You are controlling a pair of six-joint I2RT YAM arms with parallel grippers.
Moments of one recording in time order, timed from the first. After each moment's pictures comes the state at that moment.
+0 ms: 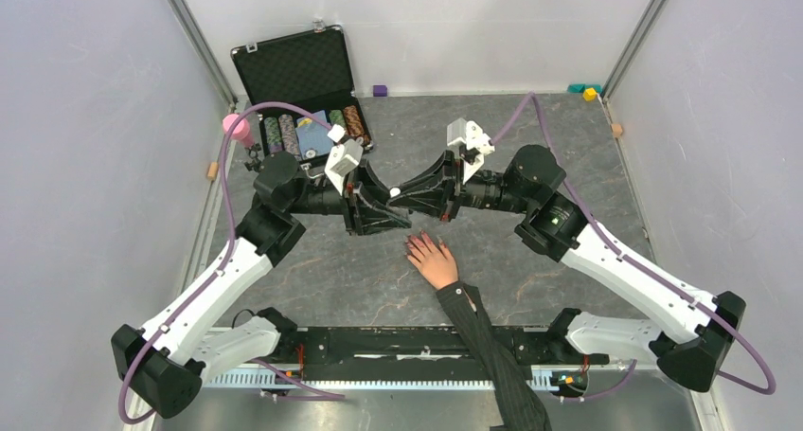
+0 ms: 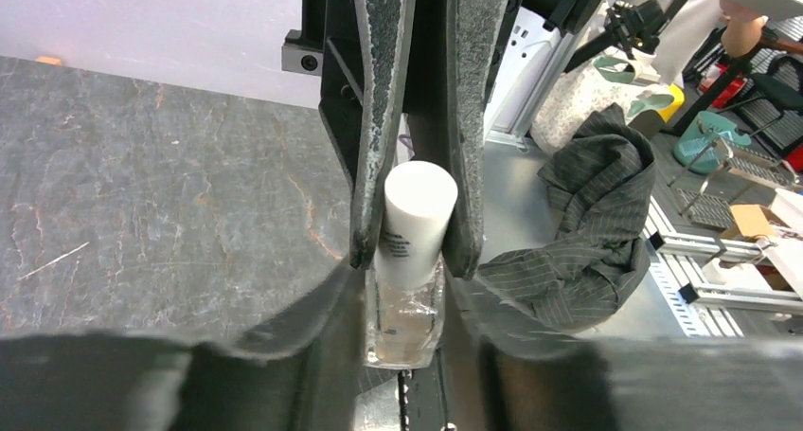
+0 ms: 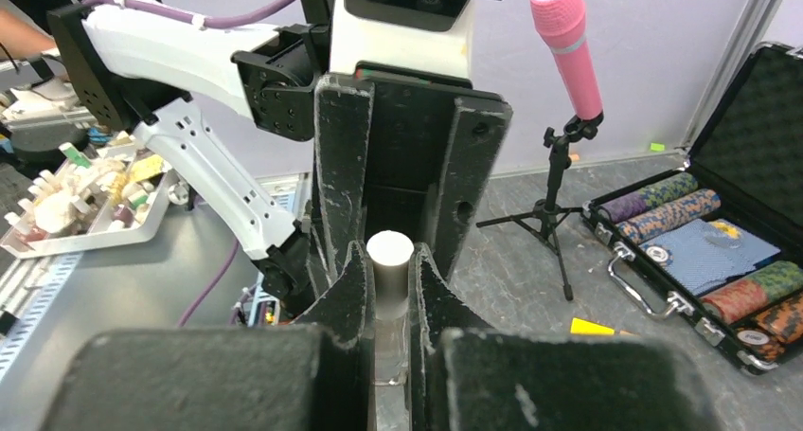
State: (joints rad) left arm -0.57 0.99 0.93 0.20 1.07 -0.34; right arm 0.83 1.13 1.13 0.16 -0.63 0.17
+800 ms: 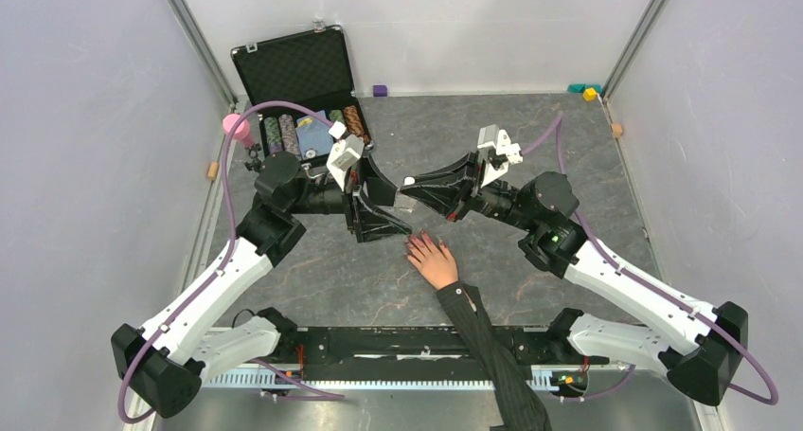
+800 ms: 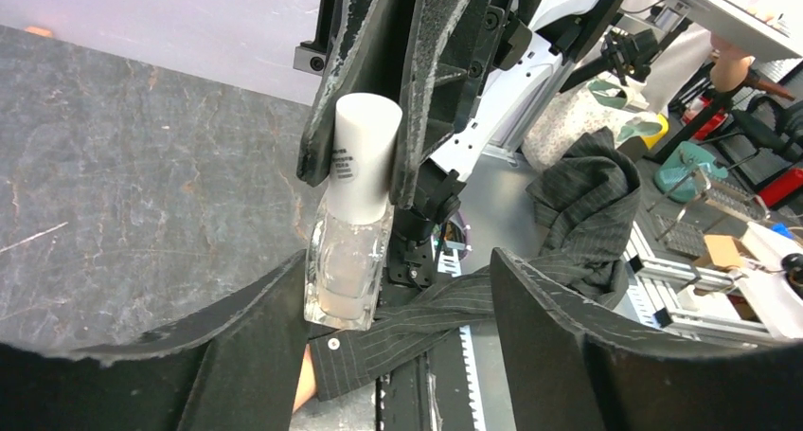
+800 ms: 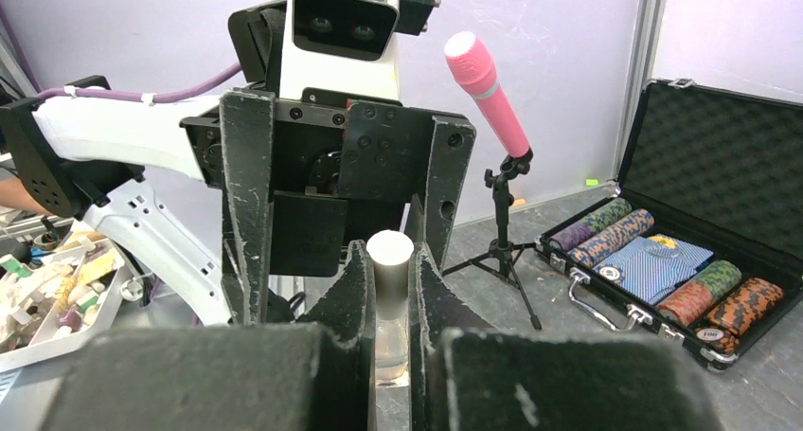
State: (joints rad) left arm -0.58 0.99 0.93 0.19 1.02 -0.42; right arm 0.82 1.03 0.90 0.47 -0.43 0.29
